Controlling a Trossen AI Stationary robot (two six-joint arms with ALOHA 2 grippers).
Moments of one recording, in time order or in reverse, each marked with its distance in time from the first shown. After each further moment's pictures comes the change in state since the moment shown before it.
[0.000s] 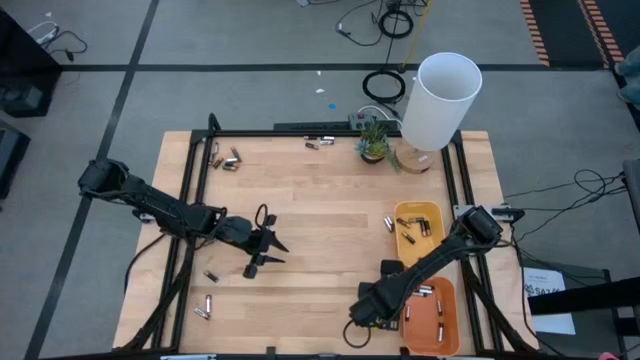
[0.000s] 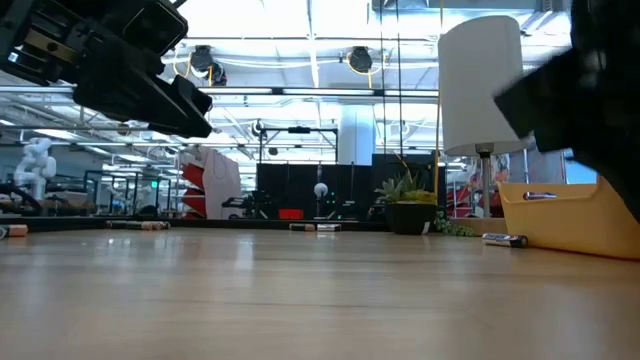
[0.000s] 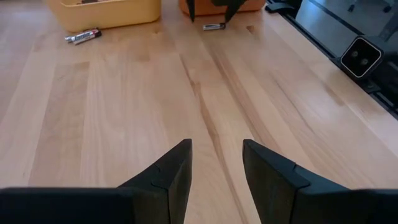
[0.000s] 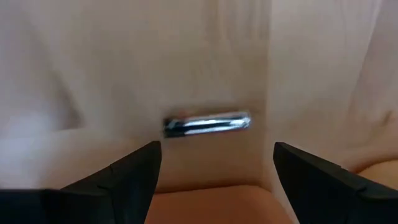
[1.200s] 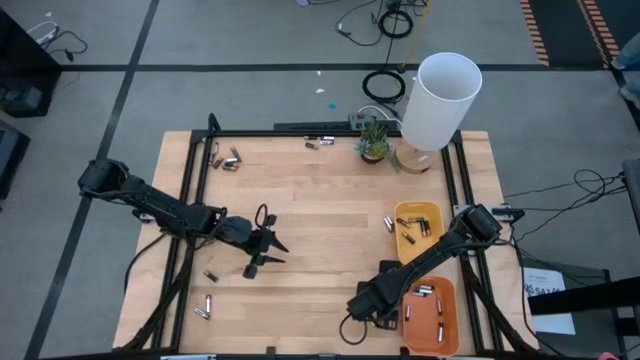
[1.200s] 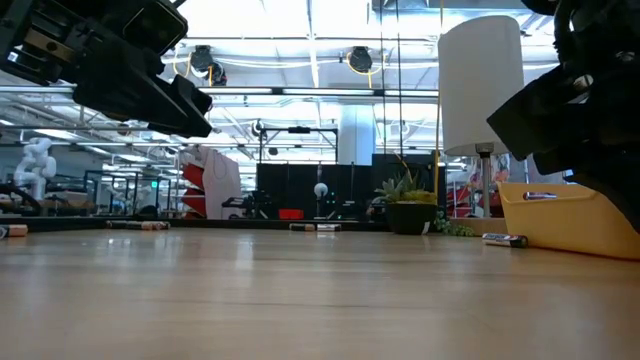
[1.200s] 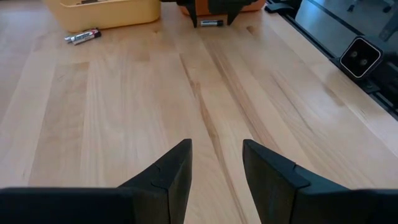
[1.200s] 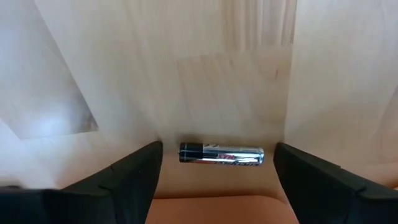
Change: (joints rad) left arm 0.000 0.000 0.000 0.000 0.000 -0.001; right arm -0.034 -0.003 -0.040 0.103 -0.083 -0.027
